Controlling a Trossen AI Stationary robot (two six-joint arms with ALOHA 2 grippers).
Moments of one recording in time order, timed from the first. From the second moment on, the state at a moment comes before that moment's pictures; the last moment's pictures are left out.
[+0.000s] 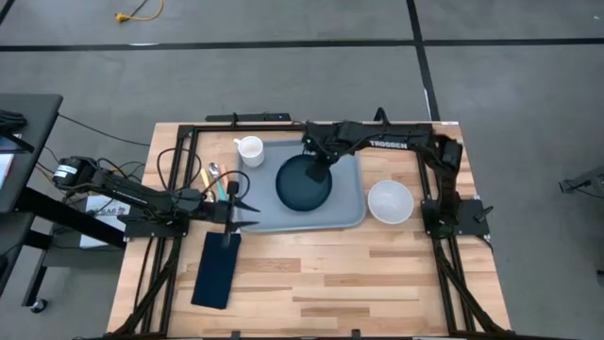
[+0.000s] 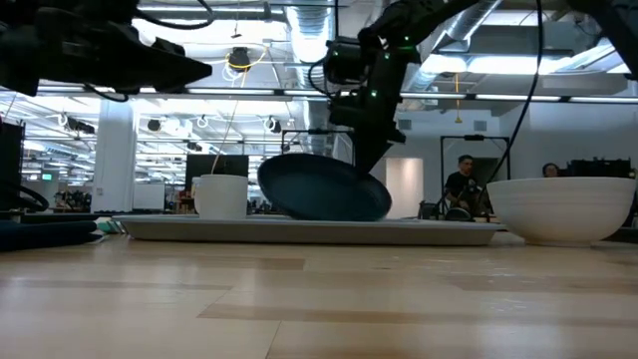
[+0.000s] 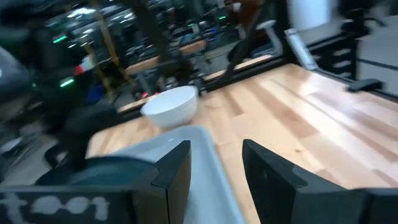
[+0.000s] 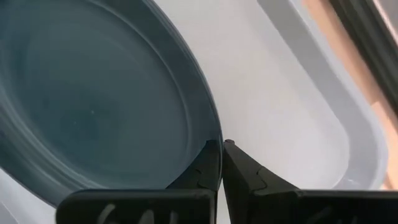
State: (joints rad) left arm -0.17 0.92 0.15 0.73 -0.10 0.31; right arm -0.33 1.95 1.58 -0.87 0.11 0.14
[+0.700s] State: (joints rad) left arm -0.17 0.92 0.40 0.41 -0.33 0.25; right arm -0.35 1.95 1.80 -1.17 -0.16 -0.01
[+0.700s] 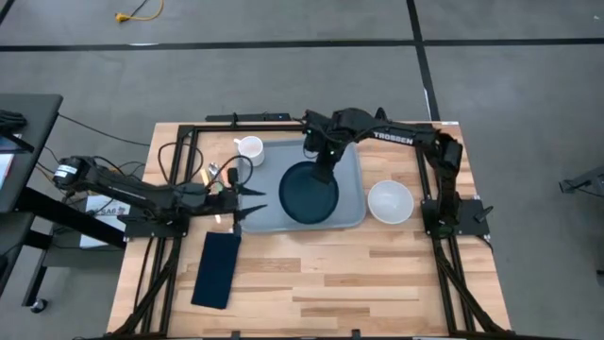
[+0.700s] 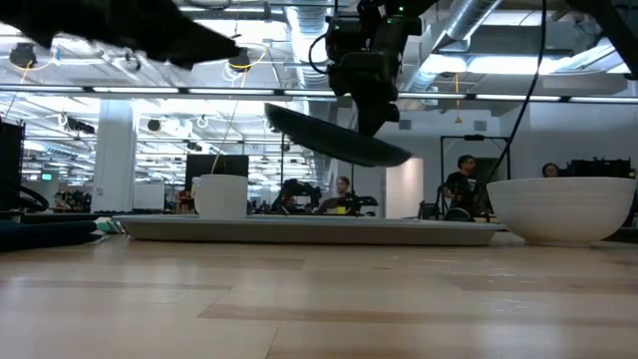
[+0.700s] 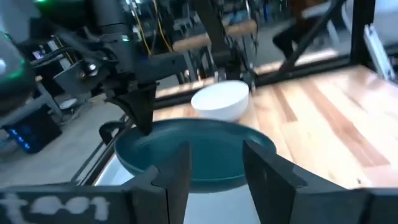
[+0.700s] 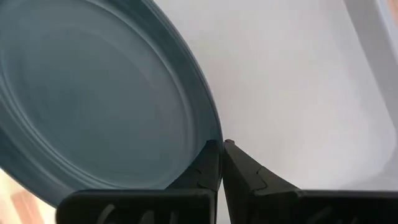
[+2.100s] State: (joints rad) left arm -0.29 1.39 0.87 -0.11 -0.51 0.98; right arm -0.17 1.95 1.83 -1.28 -0.21 -0.30
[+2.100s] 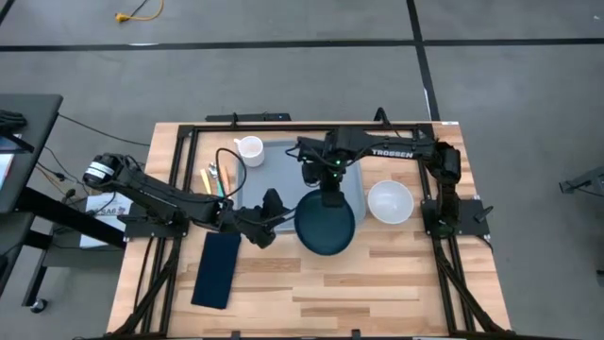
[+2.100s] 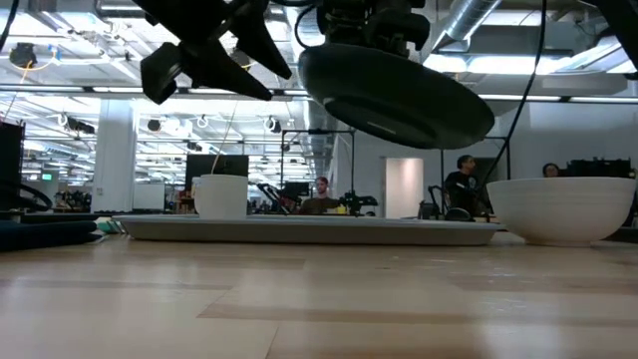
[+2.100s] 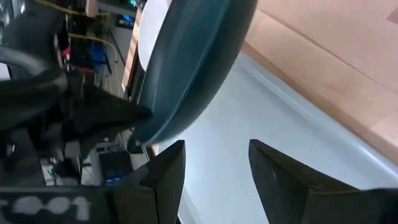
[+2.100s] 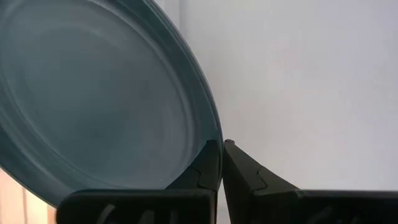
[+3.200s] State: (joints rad) left arm -0.37 1.40 0.87 0.00 -0.56 1.25; right arm -0.17 1.95 1.83 -1.22 -0.26 -0.30
